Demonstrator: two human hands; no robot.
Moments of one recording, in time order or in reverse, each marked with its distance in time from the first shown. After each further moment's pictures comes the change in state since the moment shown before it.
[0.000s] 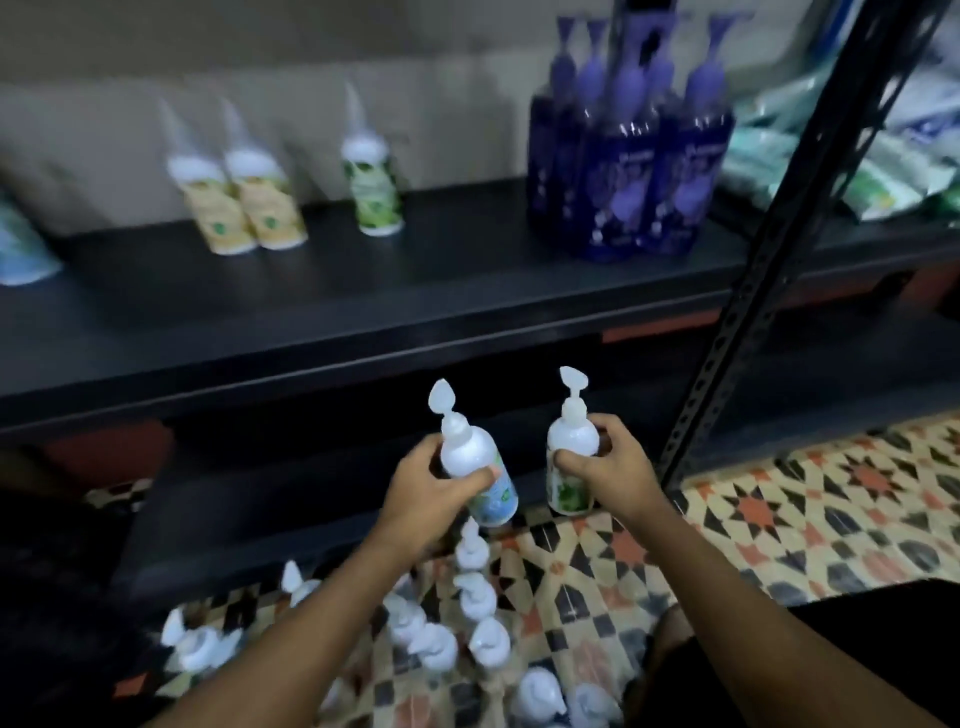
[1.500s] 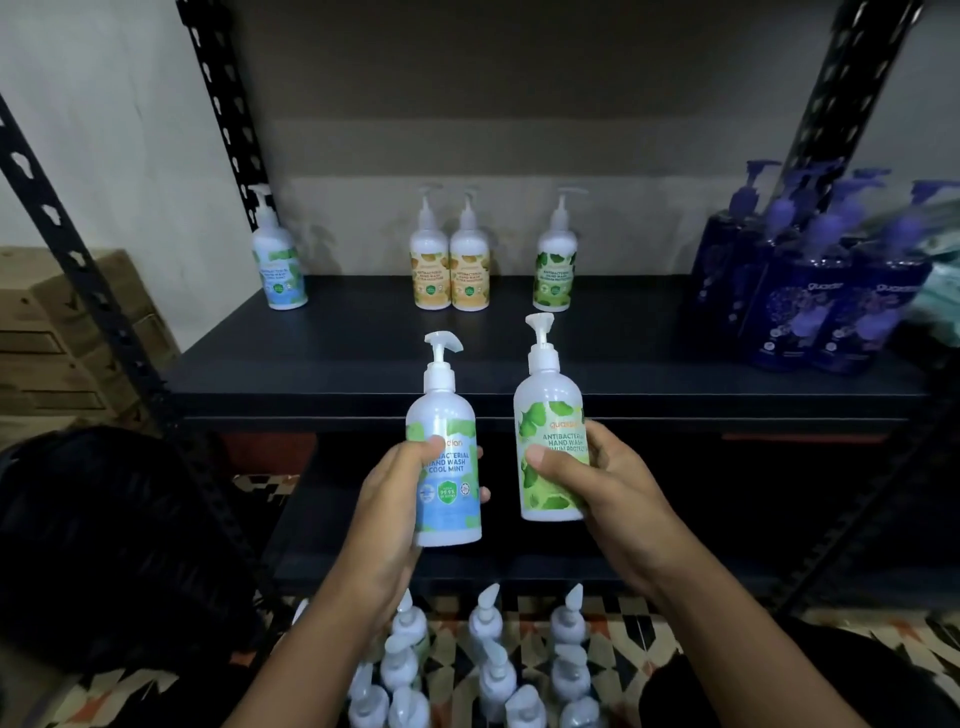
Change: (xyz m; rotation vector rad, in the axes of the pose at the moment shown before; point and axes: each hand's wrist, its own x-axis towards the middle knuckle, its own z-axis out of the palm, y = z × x) left_hand -0.094 0.081 -0.153 -0.623 0.245 -0.042; right_hand -0.078 -0.168 0.115 0.446 -0.482 -0.159
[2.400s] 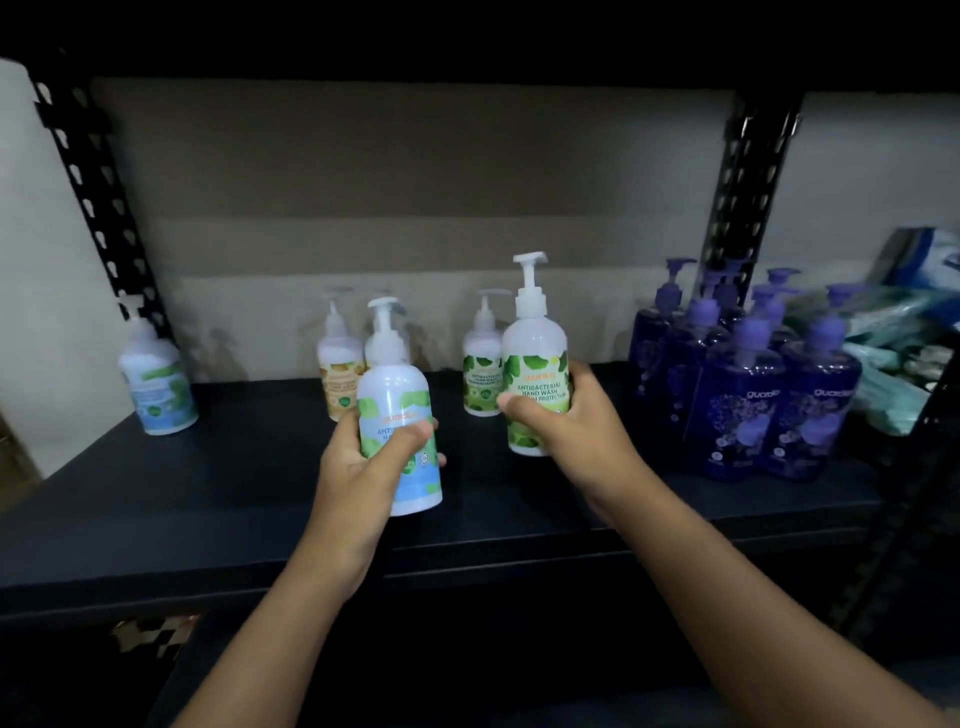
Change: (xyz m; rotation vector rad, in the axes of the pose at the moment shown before) left_hand 0.138 0.054 0.074 0.067 -0.050 0.363; right_hand 0.145 -0.091 -0.054 -0.241 0.242 -0.294
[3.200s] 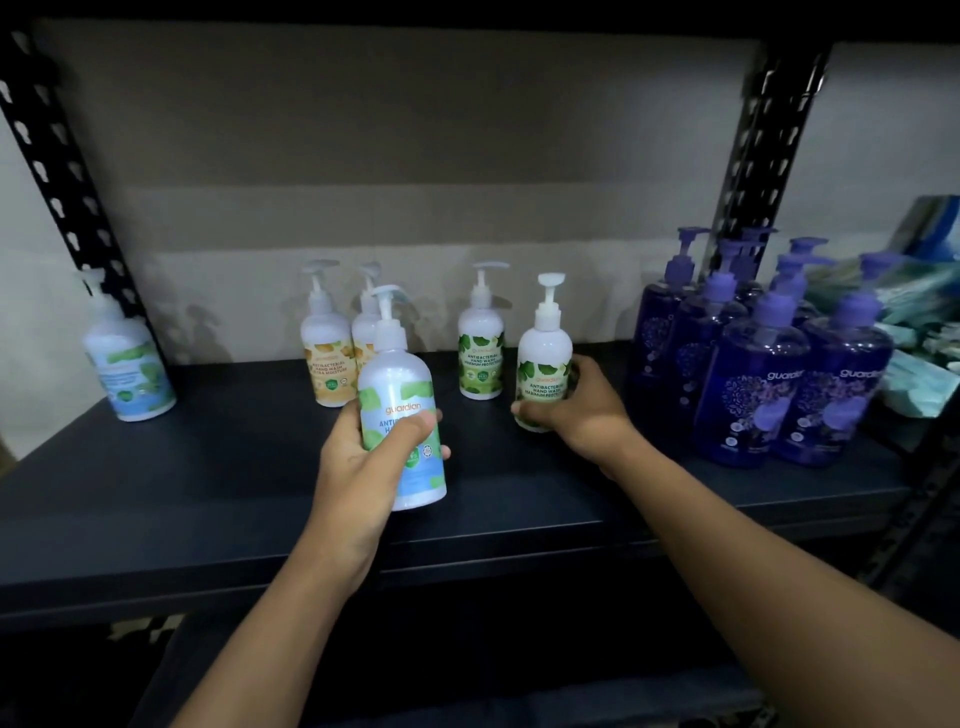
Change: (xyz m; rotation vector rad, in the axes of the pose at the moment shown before) left_hand 0.010 -0.018 0.005 -0.020 -0.028 -0.032; right_hand 0.065 0.062 -0.024 -0.432 0.086 0.130
